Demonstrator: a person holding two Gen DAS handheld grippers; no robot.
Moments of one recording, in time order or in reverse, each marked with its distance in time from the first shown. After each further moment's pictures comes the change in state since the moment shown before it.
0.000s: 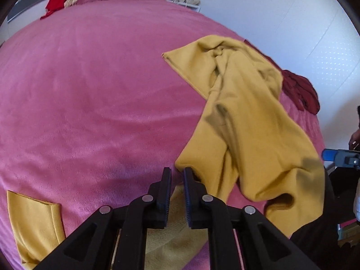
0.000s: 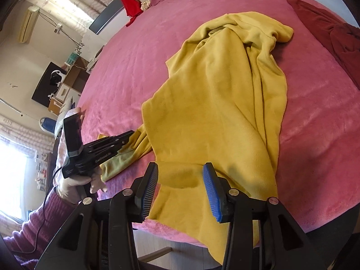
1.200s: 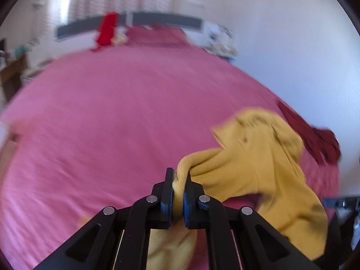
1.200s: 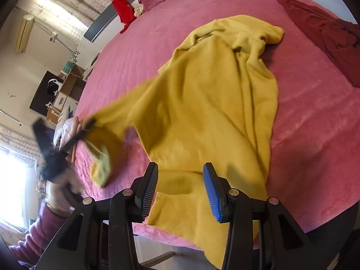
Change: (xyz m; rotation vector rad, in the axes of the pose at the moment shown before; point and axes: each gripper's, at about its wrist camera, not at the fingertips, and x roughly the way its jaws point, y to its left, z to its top) left arm -0.145 0.038 0.003 -0.124 -0.370 0.280; right arm 0.001 -0.007 0.008 0.046 -0.033 -0.018
